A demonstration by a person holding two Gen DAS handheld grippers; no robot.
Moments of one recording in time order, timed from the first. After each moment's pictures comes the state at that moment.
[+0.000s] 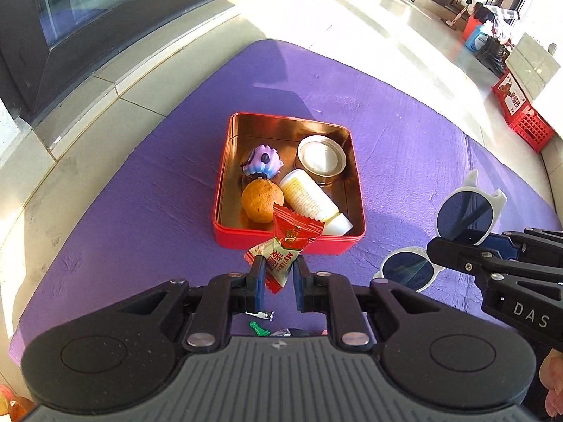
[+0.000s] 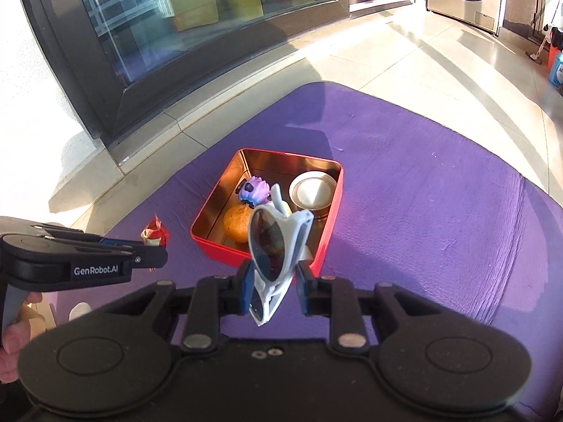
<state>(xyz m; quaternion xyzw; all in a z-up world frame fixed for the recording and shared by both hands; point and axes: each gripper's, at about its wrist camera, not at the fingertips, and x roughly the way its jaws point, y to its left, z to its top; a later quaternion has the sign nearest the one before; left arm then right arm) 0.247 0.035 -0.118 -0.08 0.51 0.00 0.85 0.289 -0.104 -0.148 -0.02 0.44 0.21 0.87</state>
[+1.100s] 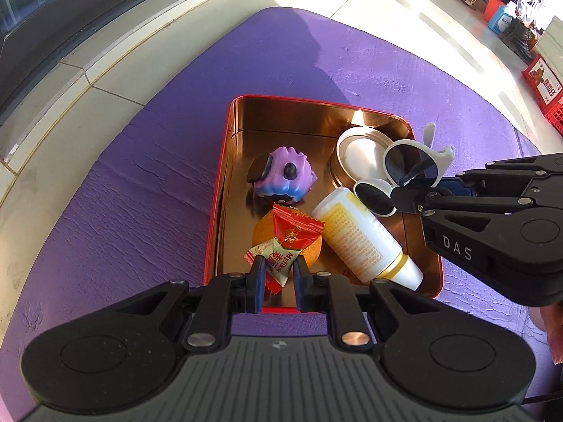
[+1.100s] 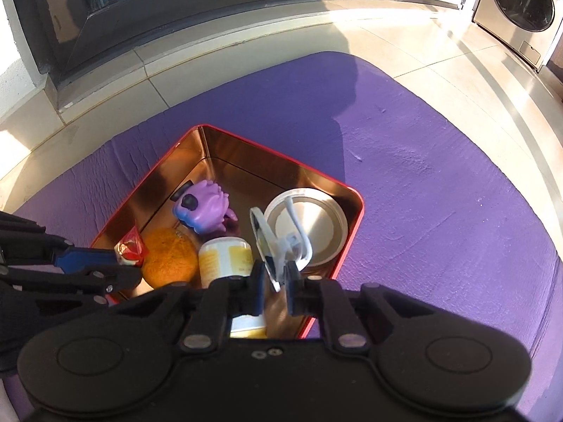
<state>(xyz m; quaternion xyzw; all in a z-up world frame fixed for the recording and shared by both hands) 0.339 0.046 -0.214 -0.07 0.54 0.01 0.84 0.424 -0.038 -0.245 -0.14 0.47 0.22 0.84</state>
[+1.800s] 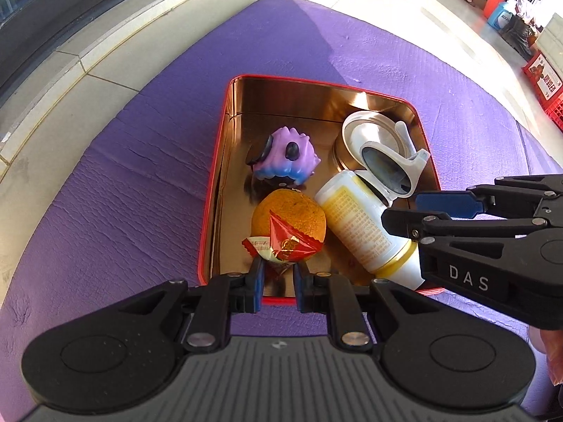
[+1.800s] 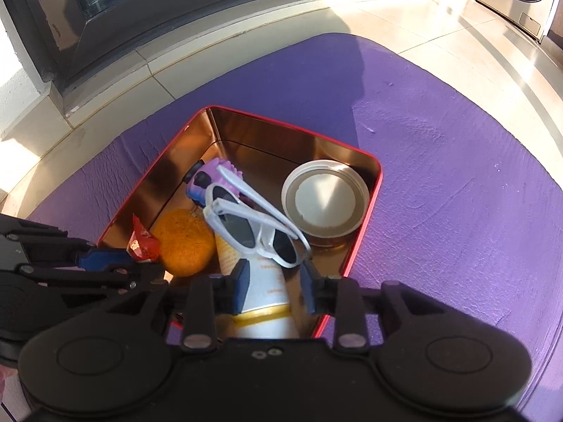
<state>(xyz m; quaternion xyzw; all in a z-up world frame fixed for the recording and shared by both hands) 0.339 0.045 -0.230 -0.07 0.54 0.01 0.84 0.410 -0.045 -0.258 -0.09 0.49 0.23 0.83</state>
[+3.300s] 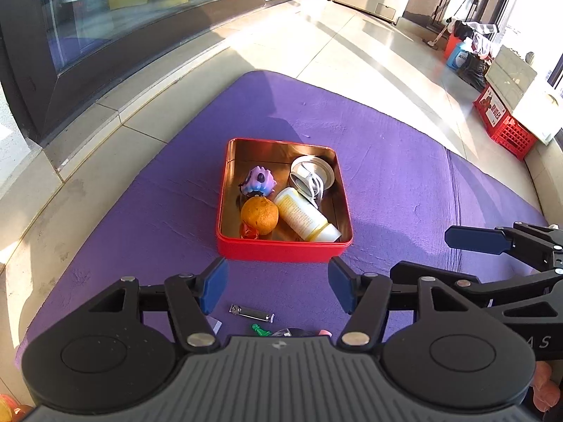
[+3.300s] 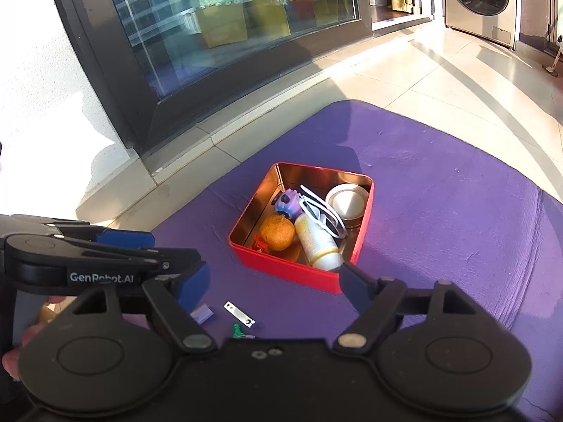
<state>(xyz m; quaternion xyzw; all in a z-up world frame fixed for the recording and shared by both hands) 0.204 0.037 -0.092 -0.07 0.46 -0.01 0.88 0.262 -0.097 -0.138 0.01 0.41 0.25 0.88</state>
